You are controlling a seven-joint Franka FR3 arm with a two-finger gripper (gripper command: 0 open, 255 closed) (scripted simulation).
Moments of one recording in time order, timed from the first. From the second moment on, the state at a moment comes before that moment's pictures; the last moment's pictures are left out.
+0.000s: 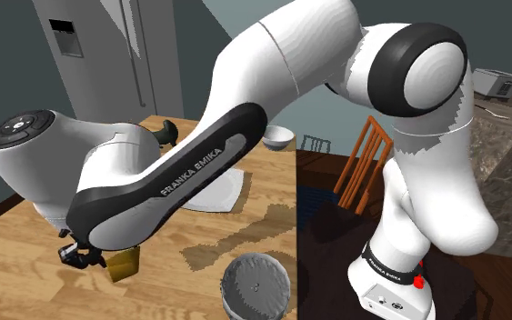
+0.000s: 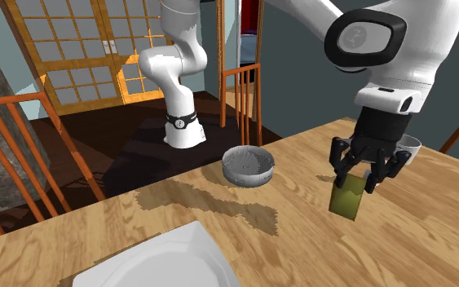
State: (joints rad) arm 0.63 0.46 0.19 -1.70 -0.35 2.12 1.14
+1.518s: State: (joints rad) arm 0.62 -0.14 0.30 -2.49 -0.24 2.24 1.35
